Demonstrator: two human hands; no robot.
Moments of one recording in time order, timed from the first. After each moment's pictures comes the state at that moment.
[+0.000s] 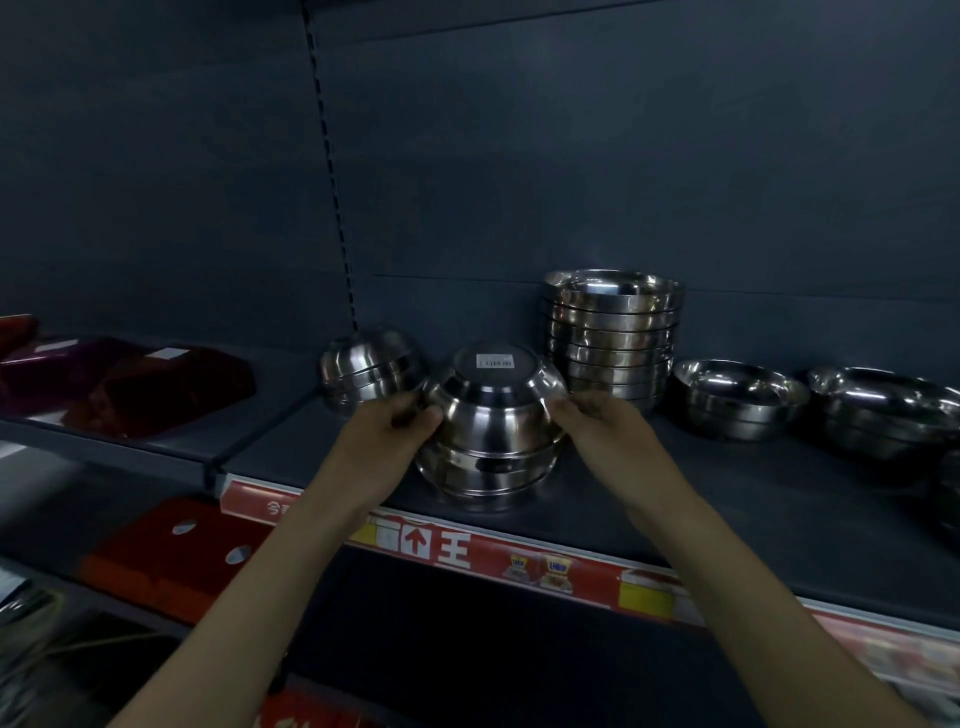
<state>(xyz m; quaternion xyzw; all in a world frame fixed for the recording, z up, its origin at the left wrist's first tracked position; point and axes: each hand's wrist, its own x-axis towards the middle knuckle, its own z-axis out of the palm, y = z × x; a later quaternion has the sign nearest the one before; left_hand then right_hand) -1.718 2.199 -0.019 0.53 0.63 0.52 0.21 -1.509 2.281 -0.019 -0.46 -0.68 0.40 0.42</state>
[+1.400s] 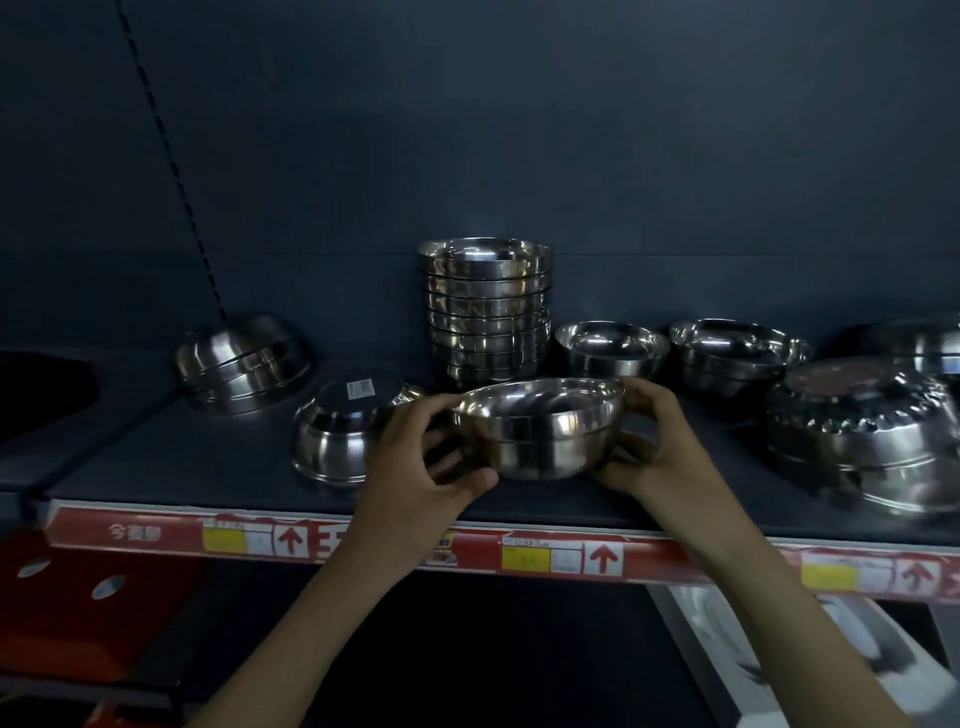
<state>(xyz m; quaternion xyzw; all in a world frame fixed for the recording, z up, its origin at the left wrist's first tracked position) -1.596 2.218 -0.063 0.61 0.52 0.54 0.27 -1.369 2.267 -0.061 -0.40 -0.63 0.43 0.51</state>
